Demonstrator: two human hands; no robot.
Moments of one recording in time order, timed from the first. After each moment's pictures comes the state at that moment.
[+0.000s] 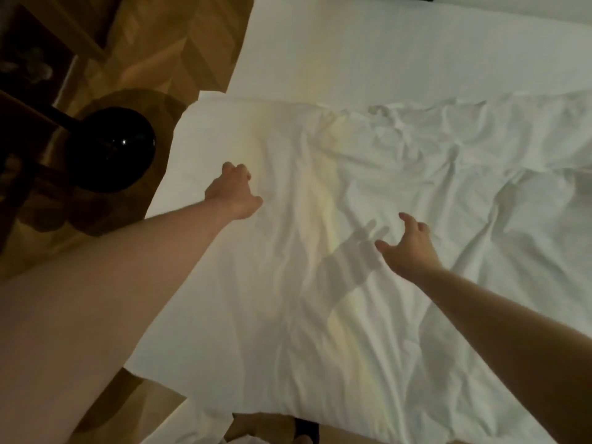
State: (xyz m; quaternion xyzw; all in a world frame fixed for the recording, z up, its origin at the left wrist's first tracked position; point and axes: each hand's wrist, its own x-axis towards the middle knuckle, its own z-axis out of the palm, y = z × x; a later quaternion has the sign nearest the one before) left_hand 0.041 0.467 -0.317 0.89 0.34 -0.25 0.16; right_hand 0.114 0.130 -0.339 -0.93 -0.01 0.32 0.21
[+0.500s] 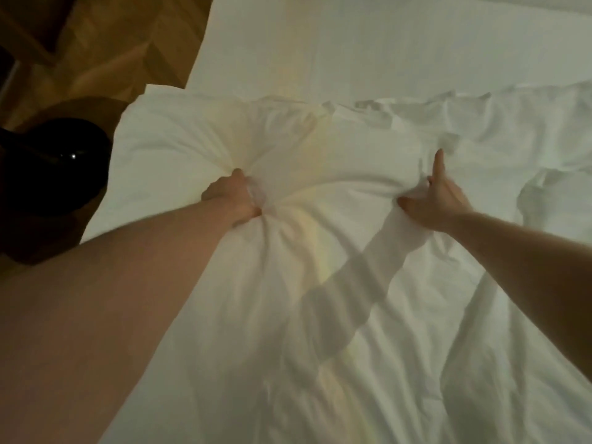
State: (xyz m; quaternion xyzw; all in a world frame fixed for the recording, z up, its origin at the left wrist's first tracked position) left_hand 0.120 0.470 -0.441 0.90 0.33 -0.26 0.13; right_hand 0.266 0.129 -0.420 -0.96 -0.04 0.25 0.15
